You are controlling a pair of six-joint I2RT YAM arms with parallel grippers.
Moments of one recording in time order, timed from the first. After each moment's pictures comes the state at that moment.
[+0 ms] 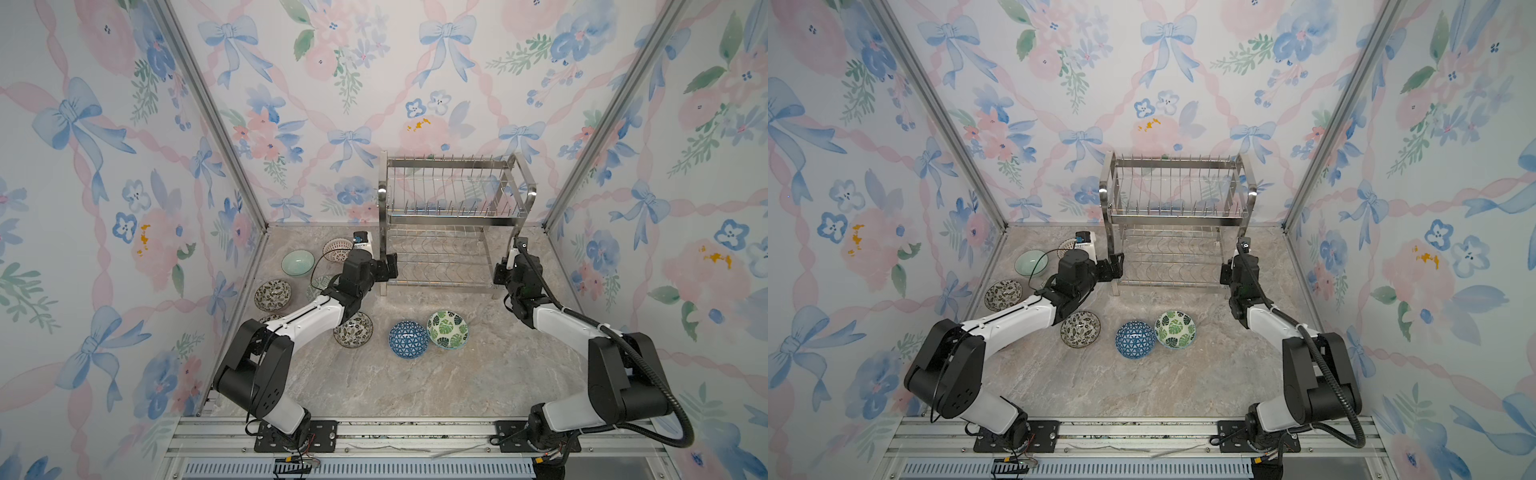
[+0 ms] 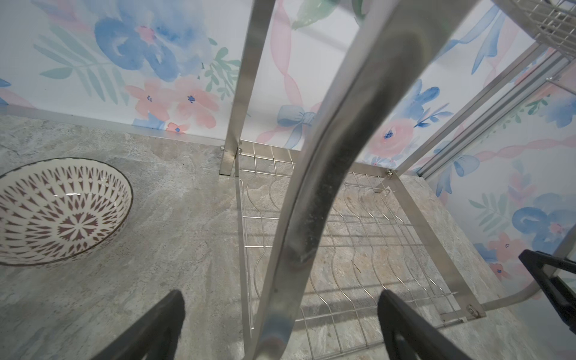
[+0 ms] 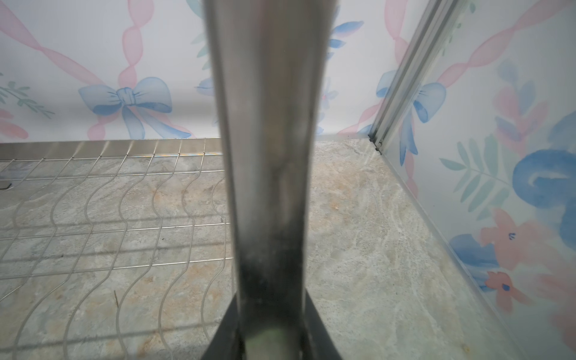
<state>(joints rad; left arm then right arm) -0.49 1.57 0.95 0.28 -0.13 -0.43 0.16 1.48 0.77 0.34 0.28 0.06</state>
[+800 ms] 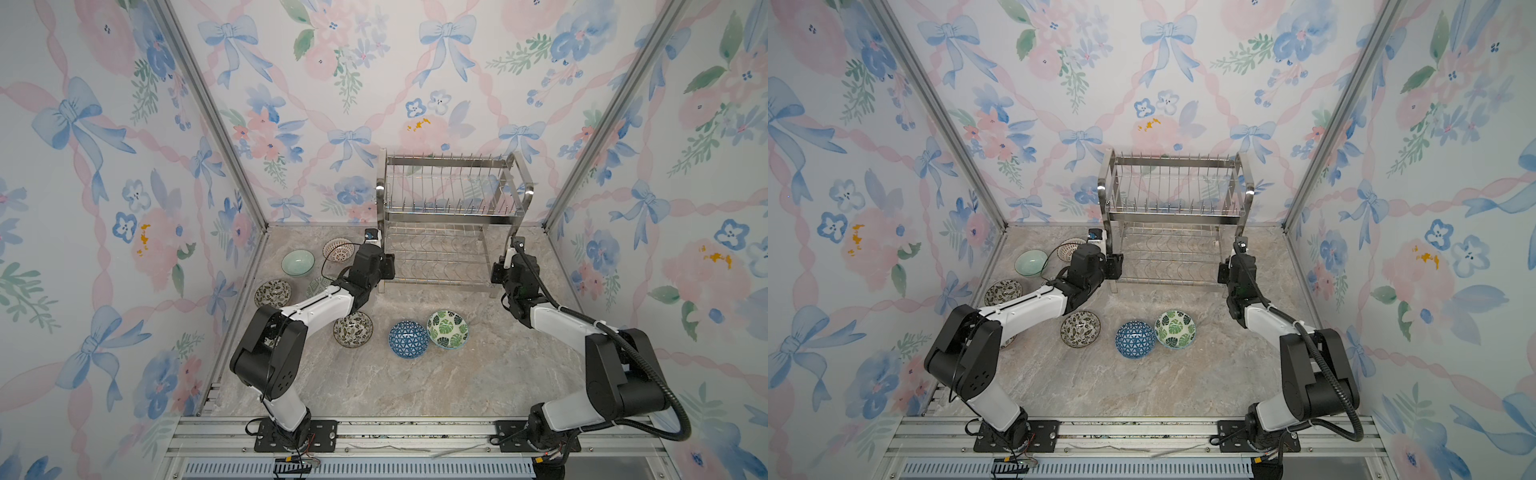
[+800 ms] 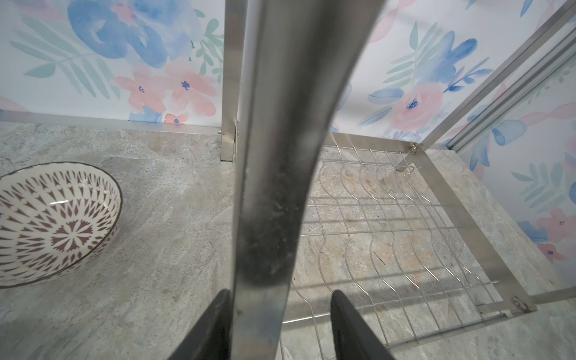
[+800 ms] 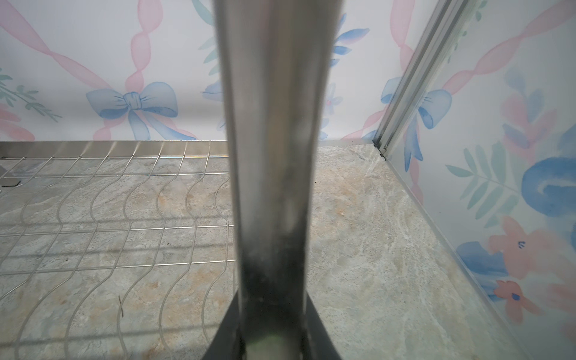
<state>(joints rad) -0.51 1.68 1.06 0.20 -0.16 -0.35 0.17 1.51 0.77 0.38 0.30 0.05</state>
